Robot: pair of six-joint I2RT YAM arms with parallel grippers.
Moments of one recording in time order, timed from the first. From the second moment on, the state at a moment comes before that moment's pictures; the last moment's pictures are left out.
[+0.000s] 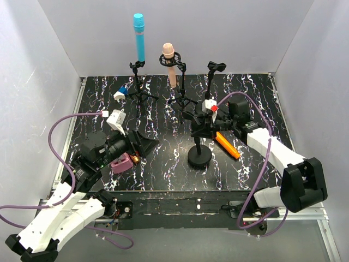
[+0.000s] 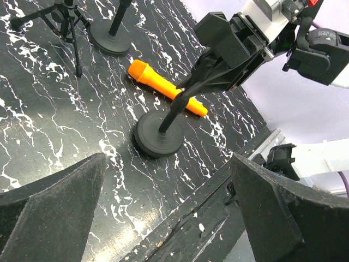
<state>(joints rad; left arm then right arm) -0.61 0.62 0.82 -0.37 0.18 -0.50 0.39 1.33 0.91 -0.11 -1.13 -0.39</state>
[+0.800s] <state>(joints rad) -0.61 0.61 0.81 -0.36 0.20 -0.53 0.30 1.12 0.75 -0.22 -1.11 -0.52</state>
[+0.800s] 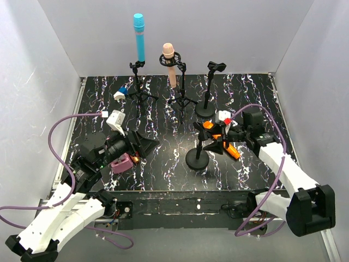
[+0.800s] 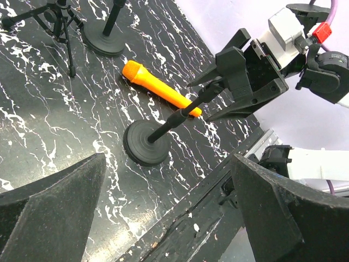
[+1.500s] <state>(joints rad) -0.61 0.63 0.80 -0.37 0.20 -0.54 -0.03 1.06 0.74 -0.46 -0.84 -0.34</state>
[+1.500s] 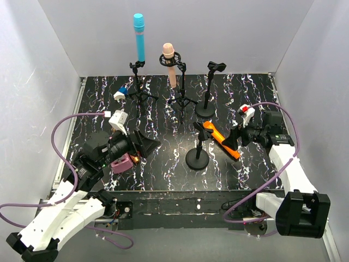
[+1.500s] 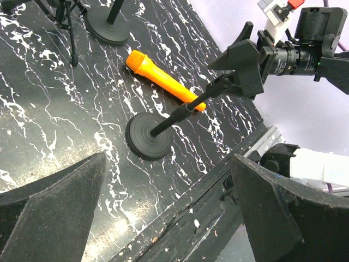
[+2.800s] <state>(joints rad) -0.61 0.65 0.77 -0.36 0.14 -0.57 0.17 1.53 0.84 -0.55 -0.26 -0.38</state>
